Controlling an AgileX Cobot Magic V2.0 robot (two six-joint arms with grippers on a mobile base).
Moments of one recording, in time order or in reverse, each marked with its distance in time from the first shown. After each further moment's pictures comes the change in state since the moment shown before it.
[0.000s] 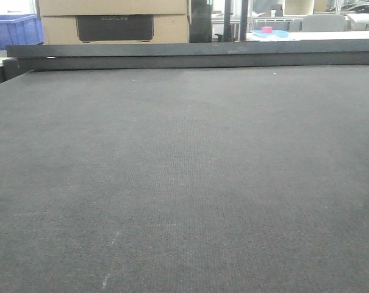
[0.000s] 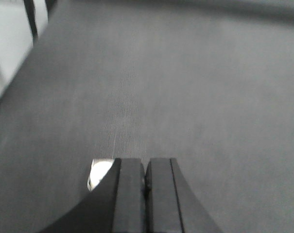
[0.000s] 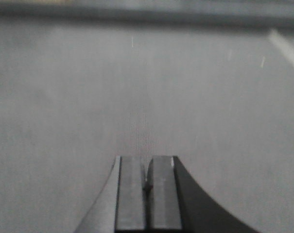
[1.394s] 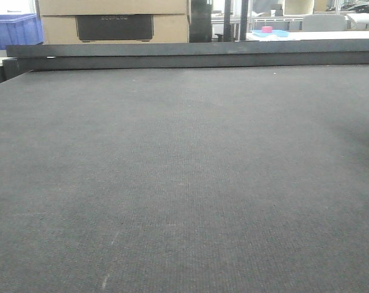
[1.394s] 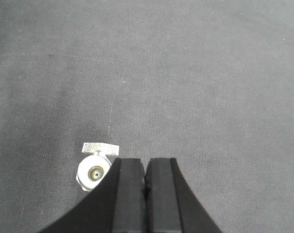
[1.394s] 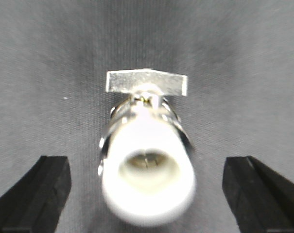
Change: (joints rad) left arm 0.000 0.297 -0.168 -0.018 0.089 0.000; right arm 0.000 0.866 -0.345 0.000 0.455 -0.022
